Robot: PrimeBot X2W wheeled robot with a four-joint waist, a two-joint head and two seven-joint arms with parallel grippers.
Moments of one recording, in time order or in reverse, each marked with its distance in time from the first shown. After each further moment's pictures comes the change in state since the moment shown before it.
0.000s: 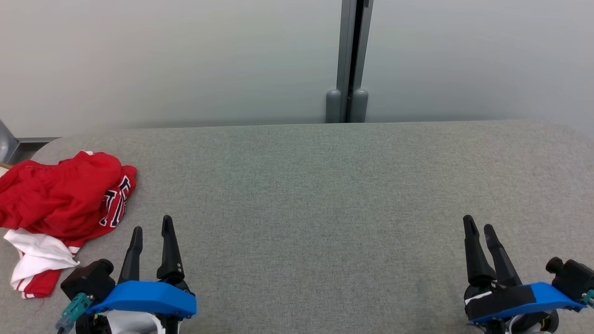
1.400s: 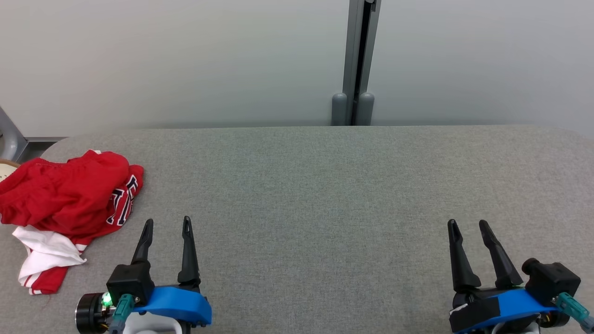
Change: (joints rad) left arm -0.015 0.017 -0.067 0.050 0.369 0.058 -0.095; right arm 0.005 -0.001 0.023 0.009 -0.385 0.000 -0.097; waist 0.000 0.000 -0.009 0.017
